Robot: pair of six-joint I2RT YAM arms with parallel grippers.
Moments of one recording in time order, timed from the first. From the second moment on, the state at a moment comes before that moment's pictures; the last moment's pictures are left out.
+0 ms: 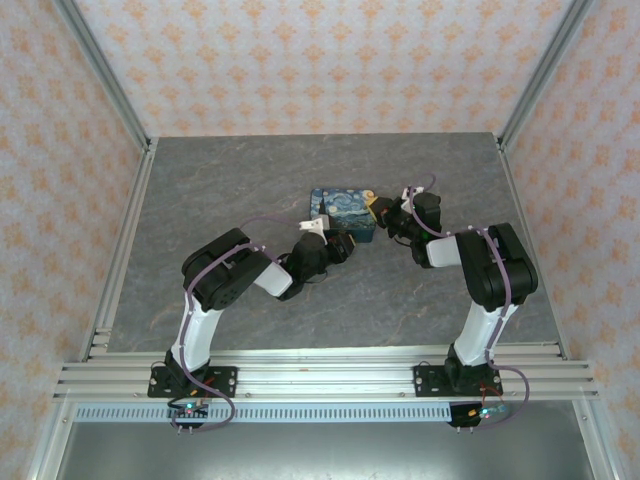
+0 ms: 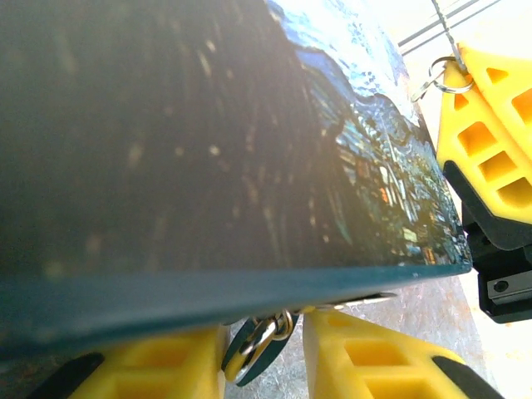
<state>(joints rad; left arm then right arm) -0.72 2.10 0.84 0.90 -0.03 -0.97 0.22 1.83 0.73 0.79 -0.53 1.26</state>
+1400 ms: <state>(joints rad) -0.66 2.02 0.93 0.55 0.27 -0.83 0.22 1.84 0.73 0.80 -0.55 1.26</state>
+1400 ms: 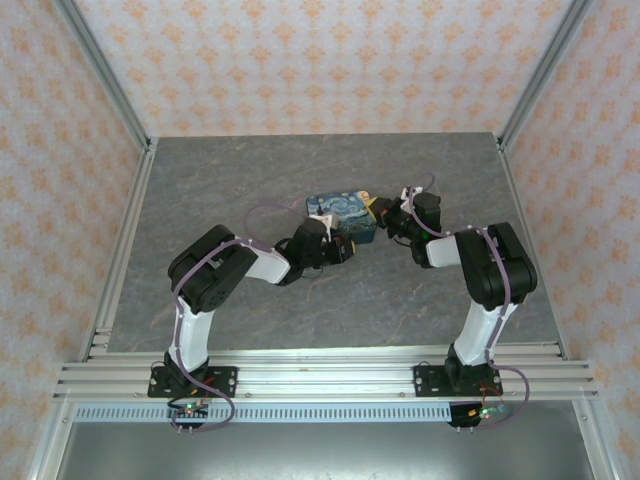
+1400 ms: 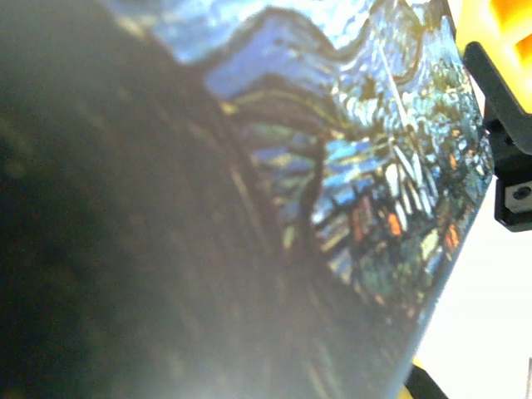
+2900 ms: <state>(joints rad) -0.57 1.97 0.95 0.47 0.50 -1.01 0.33 1.41 0.29 0.78 -0.47 1.32</state>
